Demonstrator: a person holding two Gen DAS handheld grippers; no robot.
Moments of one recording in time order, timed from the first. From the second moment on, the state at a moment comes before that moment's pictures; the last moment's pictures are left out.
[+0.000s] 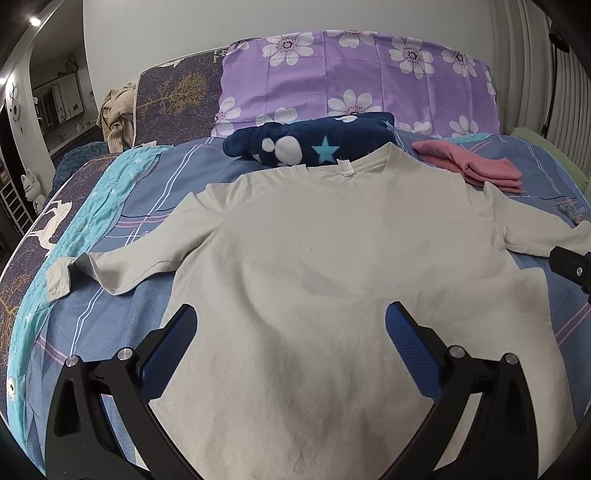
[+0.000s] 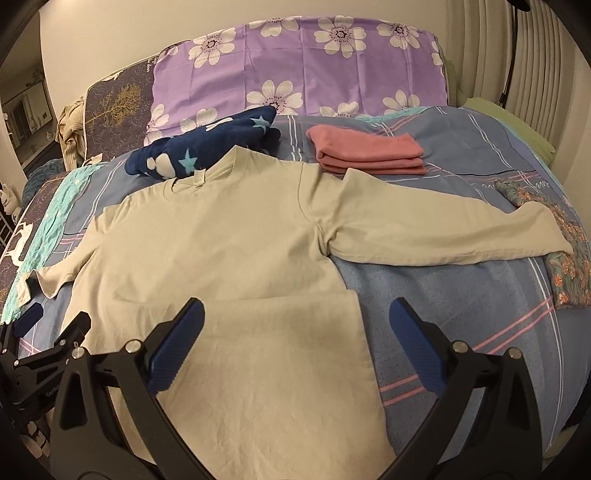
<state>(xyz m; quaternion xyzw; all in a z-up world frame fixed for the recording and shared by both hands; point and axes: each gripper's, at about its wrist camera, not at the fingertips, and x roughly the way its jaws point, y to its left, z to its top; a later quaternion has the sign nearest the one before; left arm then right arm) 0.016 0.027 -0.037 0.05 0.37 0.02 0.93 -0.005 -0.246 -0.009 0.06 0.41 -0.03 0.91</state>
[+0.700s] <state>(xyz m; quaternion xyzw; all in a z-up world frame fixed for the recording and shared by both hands) 0.016 0.036 -0.040 0.00 0.36 -0.02 0.93 -0.027 -0.239 -0.004 -0.01 0.28 -0.03 0.96</state>
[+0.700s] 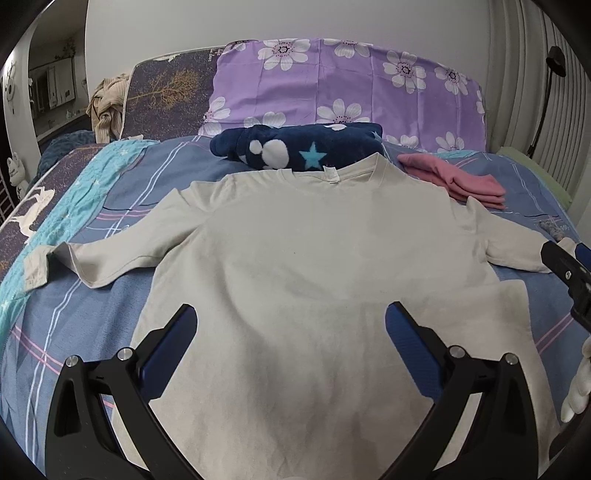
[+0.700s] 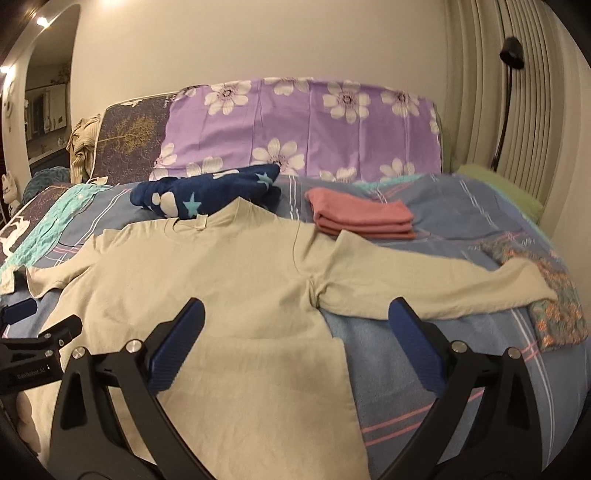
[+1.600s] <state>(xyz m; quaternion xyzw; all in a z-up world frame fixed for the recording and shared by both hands) 0.015 0.035 -0.040 0.01 0.37 -0.04 0.93 -0.020 -0.234 -0.010 0.01 0.33 0.03 0.95</state>
